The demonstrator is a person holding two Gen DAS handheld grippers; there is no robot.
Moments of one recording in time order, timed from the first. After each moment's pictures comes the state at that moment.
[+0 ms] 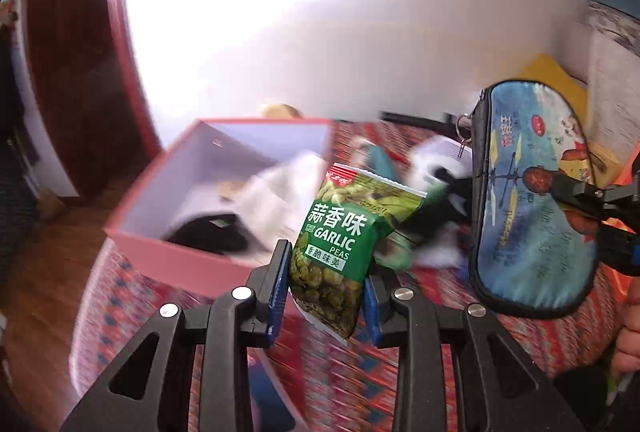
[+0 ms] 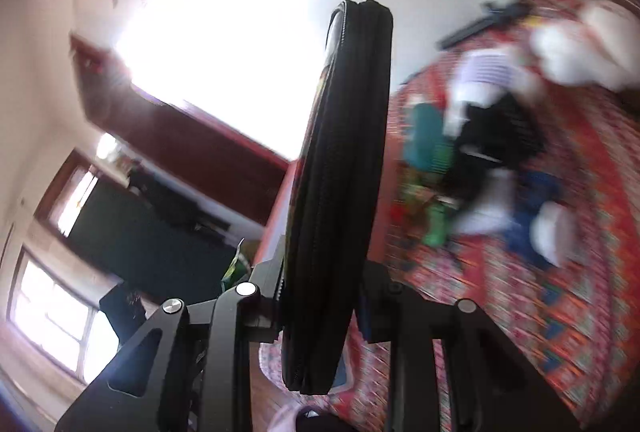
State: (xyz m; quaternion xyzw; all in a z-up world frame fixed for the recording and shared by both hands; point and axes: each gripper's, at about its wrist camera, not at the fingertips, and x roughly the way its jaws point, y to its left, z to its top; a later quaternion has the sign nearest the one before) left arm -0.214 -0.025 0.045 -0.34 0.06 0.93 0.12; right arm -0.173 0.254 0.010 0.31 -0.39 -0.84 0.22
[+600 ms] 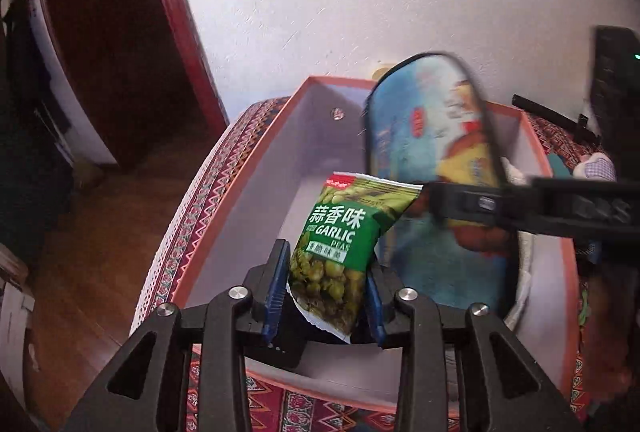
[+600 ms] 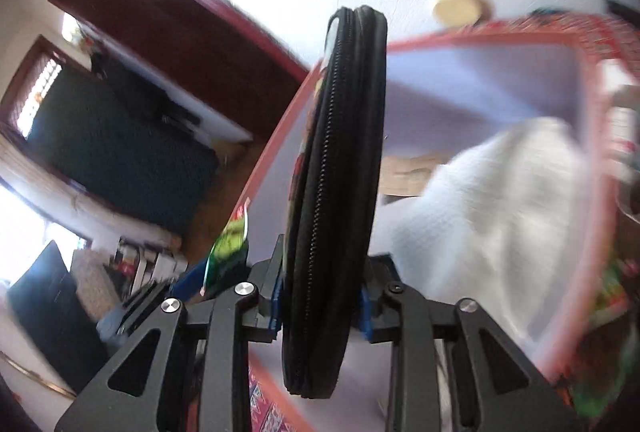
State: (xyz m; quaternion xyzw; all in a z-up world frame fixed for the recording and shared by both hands) left arm -0.414 -0.160 -0.036 -0.42 0.06 0.91 0.02; right arm -0.463 0.004 -0.069 0.49 -0.24 -0.79 0.28
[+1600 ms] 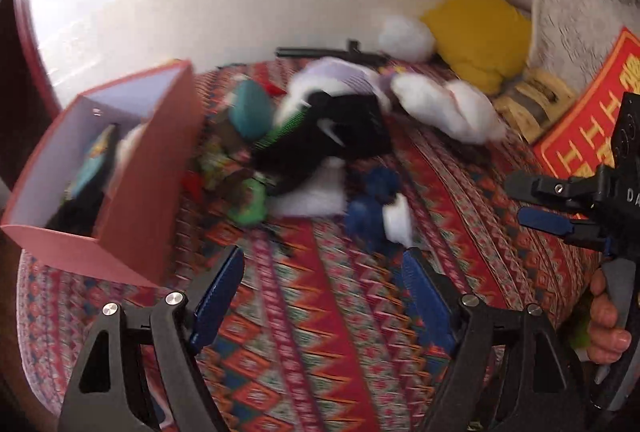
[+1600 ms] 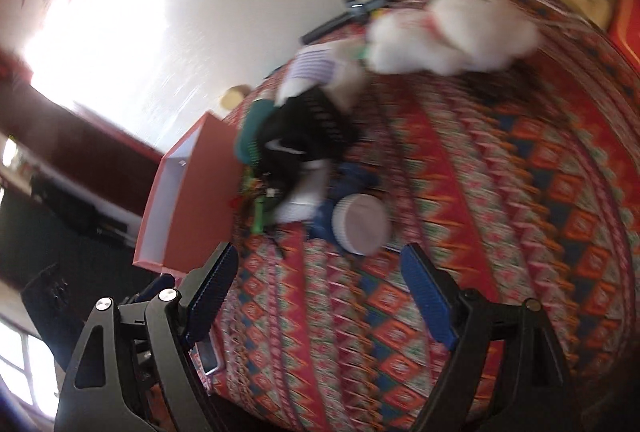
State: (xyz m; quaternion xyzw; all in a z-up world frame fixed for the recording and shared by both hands) left arm -0.186 0.141 -0.041 -0.43 0.10 0.86 0.24; right arm -0.110 0.389 -0.064 0.41 -0.36 -0.84 0.01
